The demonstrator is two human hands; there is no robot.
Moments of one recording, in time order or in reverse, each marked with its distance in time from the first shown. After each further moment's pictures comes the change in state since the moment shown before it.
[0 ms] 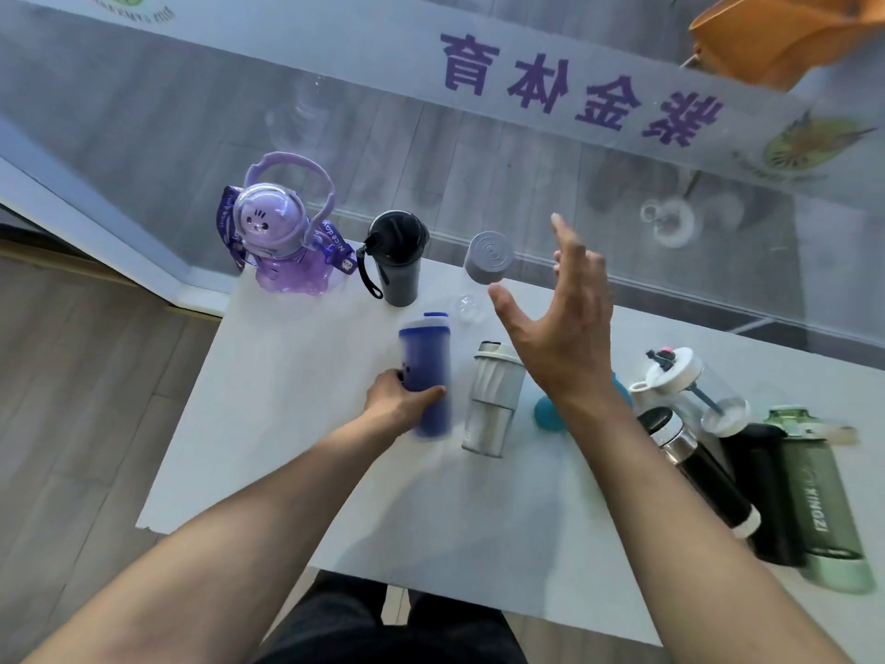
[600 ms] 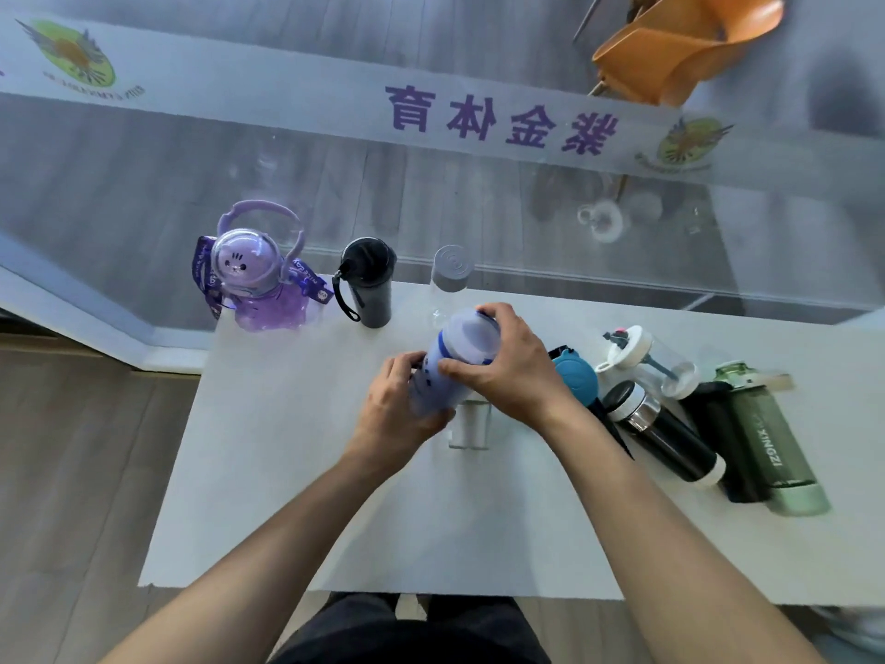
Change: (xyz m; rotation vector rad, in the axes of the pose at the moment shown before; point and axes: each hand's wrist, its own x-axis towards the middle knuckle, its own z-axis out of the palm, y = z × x) left_hand -0.068 0.011 -0.025 0.185 0.038 0.818; right_hand -0.051 -0.024 -0.018 0.255 -0.357 0.252
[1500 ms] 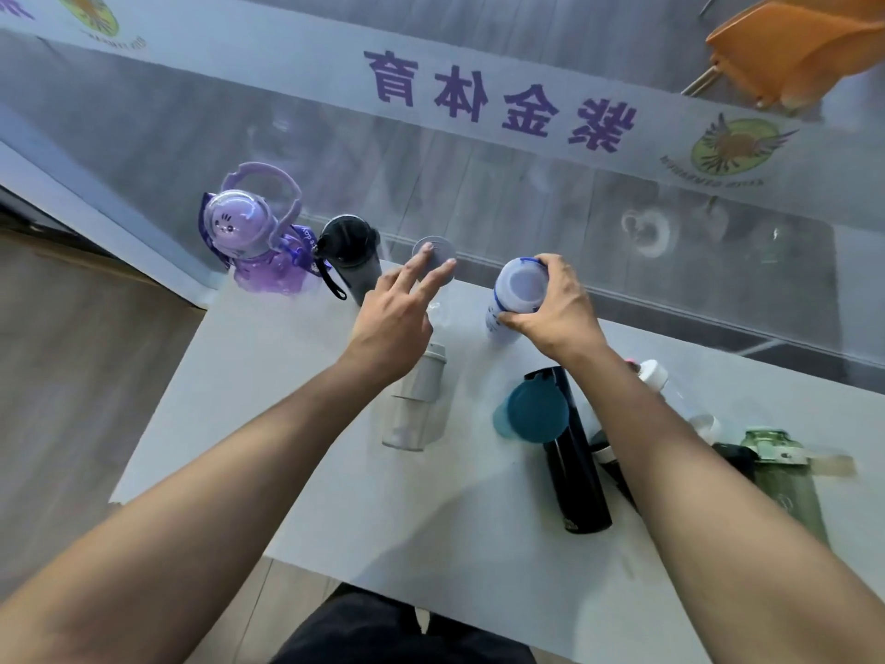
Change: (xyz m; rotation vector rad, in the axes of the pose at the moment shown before) left_hand 0.105 0.054 0.033 0.647 0.093 0.079; right_hand 0.131 0.106 -0.065 -0.119 -0.015 -0.073
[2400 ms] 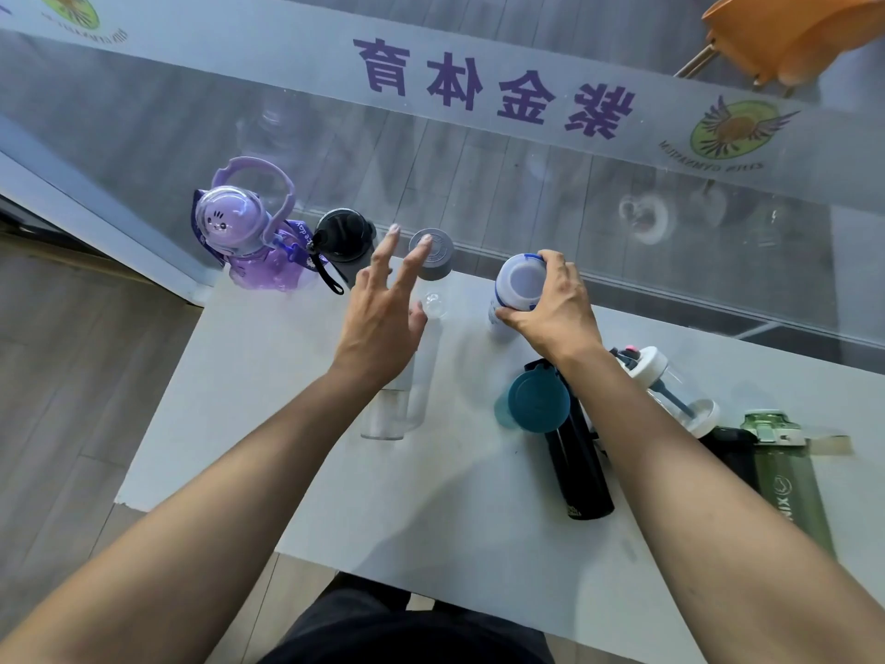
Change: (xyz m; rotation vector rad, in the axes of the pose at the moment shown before) left_hand -0.011 -0.005 -0.005 -0.100 0.146 -0.015; right_hand -0.009 -0.001 0.007 -0.106 0.027 0.062
